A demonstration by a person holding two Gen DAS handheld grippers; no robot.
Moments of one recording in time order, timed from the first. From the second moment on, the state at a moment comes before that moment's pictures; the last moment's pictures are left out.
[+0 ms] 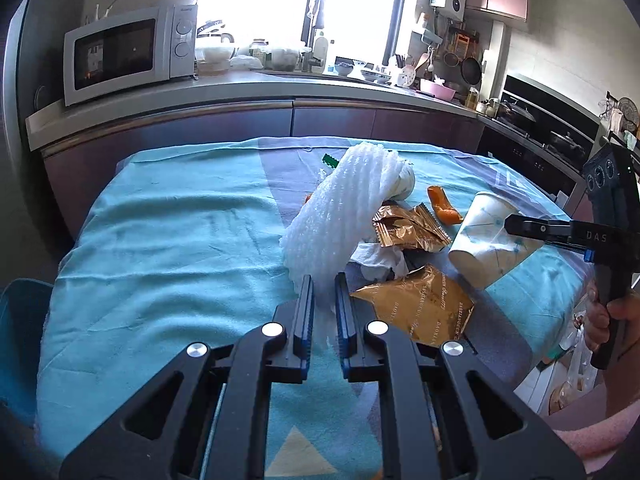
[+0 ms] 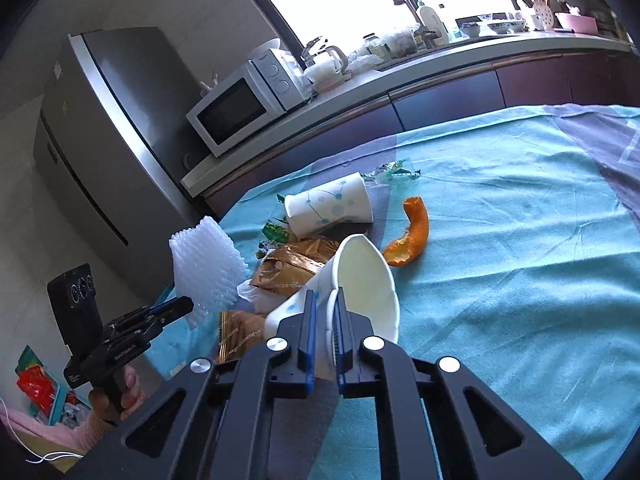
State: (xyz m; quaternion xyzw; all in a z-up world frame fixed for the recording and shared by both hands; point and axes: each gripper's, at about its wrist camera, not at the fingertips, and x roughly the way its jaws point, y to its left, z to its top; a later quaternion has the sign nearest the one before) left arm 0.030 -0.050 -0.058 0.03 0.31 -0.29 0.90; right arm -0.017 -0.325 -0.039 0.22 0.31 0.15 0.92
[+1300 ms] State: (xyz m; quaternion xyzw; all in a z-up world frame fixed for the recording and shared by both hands) left arm 0.056 0.253 -0.070 -0.01 0.34 0.05 0.94; right arm 0.160 0.062 -0.002 0.06 0.36 0.47 0.80
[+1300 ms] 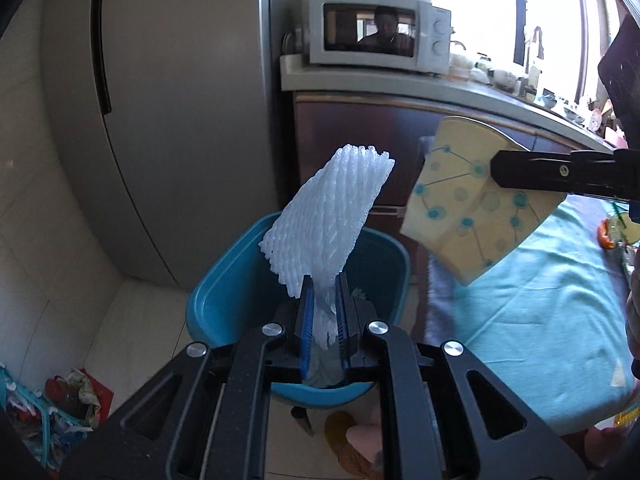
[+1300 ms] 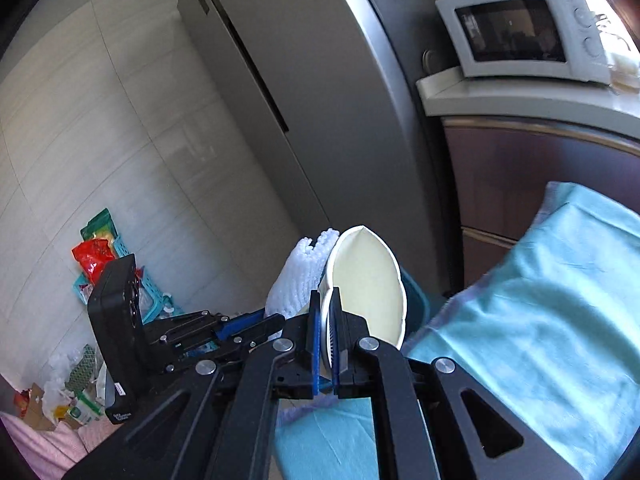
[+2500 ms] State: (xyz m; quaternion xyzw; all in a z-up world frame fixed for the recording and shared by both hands) left arm 0.062 0.216 -0.077 -0.05 0.32 0.00 0.95; right arm 0.138 0.032 -0.014 0.05 0.37 0.43 0.82
